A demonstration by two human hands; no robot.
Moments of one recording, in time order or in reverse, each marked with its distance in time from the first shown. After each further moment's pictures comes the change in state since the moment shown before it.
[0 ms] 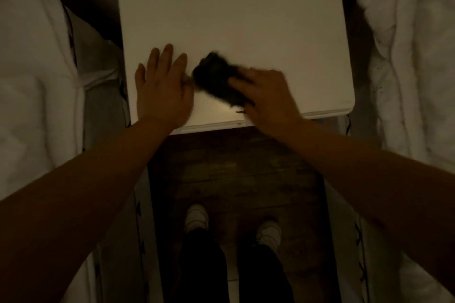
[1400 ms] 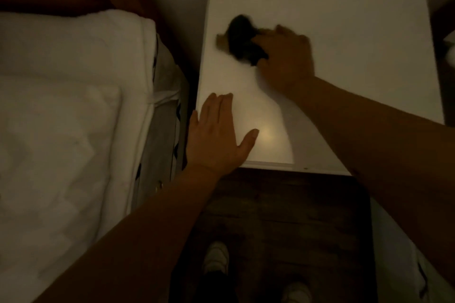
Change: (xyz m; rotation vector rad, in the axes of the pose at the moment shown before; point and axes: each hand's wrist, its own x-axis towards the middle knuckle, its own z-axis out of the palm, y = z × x) left_hand -0.034 -0.019 -0.009 -0.133 0.068 -0.091; right_hand 0.193 -0.023 0.030 -0.184 -0.018 0.078
